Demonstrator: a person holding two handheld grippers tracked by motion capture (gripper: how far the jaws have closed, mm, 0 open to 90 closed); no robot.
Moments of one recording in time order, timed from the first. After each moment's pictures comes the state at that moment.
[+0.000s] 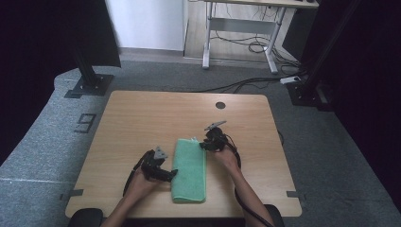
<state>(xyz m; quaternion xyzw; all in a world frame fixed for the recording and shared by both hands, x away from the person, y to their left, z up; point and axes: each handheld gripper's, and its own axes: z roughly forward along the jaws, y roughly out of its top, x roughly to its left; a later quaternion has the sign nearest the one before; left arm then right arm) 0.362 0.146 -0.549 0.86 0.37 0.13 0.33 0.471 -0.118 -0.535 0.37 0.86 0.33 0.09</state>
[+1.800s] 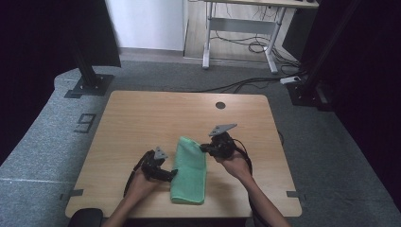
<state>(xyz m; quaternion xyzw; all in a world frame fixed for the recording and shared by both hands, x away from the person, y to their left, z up) 0.360 0.145 -0.549 0.85 0.38 0.14 0.33 0.394 -0.129 -0.452 0.28 0.87 0.41 0.08</state>
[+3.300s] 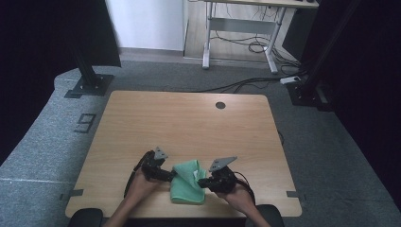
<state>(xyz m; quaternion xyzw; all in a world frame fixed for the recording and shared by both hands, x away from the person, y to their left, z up) 0.359 0.144 -0.549 0.85 0.38 0.14 0.33 0.310 -0.133 -0.503 0.24 0.88 0.40 0.00</state>
